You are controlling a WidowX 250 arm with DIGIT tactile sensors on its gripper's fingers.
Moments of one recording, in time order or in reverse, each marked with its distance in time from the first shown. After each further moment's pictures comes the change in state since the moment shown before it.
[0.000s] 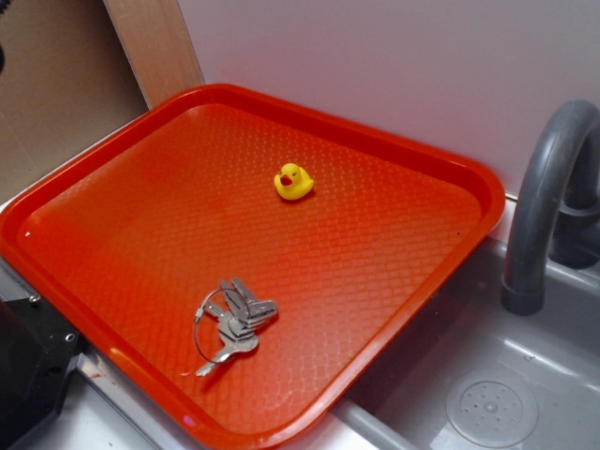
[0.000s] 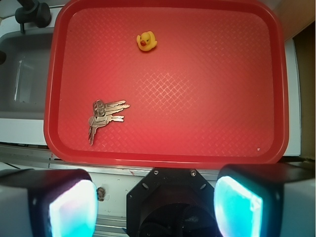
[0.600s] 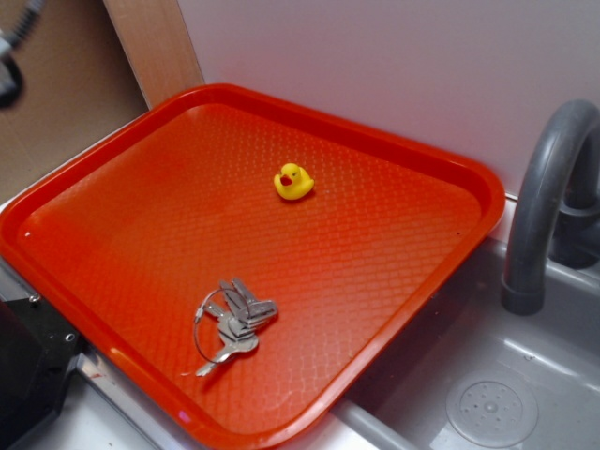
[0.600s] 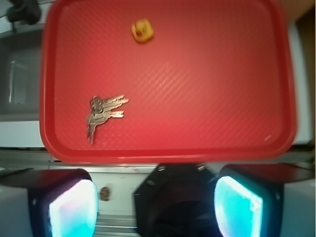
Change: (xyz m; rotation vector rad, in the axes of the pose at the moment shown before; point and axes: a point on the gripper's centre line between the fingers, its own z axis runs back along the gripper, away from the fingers) arm -0.001 -0.019 -0.041 -0.038 0.124 0.118
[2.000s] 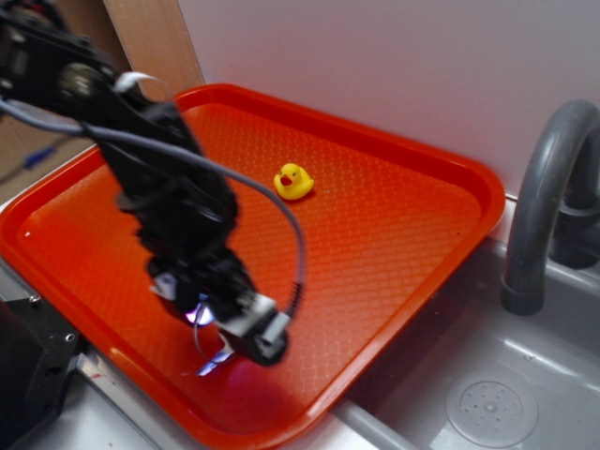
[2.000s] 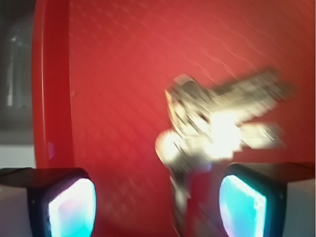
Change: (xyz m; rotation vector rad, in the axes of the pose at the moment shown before) arm 0.032 -0.098 -0.157 -0.133 -0.049 -0.062
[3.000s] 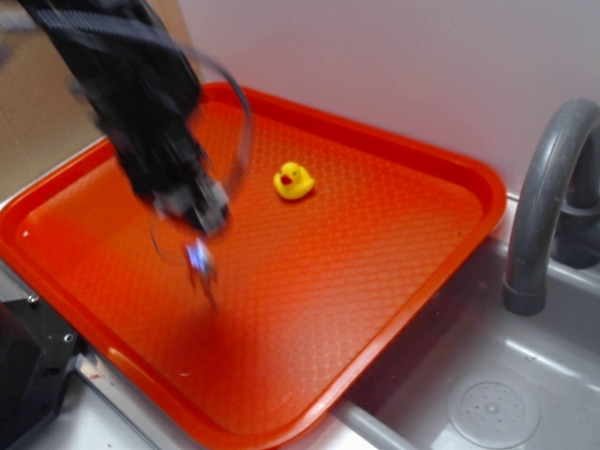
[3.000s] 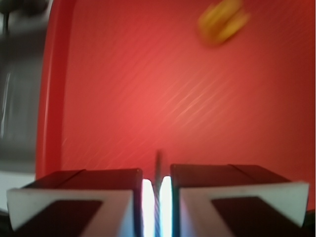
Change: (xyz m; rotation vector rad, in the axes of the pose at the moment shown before) arm 0.030 0.049 0.109 0.119 -0.224 -0.015
